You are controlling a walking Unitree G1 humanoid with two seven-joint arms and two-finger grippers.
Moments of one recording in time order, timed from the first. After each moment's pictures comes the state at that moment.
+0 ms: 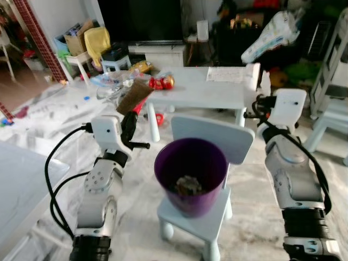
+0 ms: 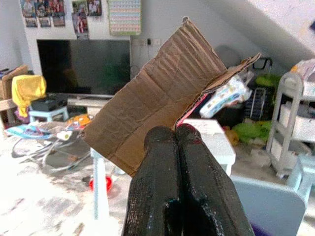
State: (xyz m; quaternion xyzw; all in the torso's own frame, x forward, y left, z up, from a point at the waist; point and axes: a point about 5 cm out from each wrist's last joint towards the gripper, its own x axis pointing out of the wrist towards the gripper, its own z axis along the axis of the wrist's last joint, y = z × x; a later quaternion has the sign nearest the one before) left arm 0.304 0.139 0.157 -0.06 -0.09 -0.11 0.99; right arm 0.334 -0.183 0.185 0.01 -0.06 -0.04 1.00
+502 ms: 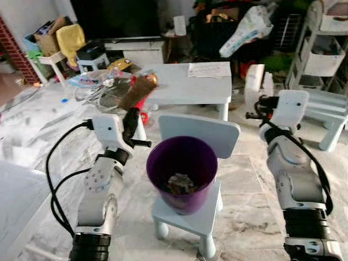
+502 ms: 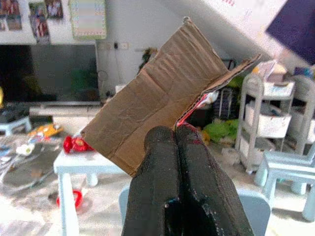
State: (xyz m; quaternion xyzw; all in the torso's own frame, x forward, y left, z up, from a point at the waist) left arm 0.303 0.134 0.162 -0.07 -0.11 -0.13 0.98; right arm 0.334 -0.185 0.187 0.01 -0.06 -0.04 1.00
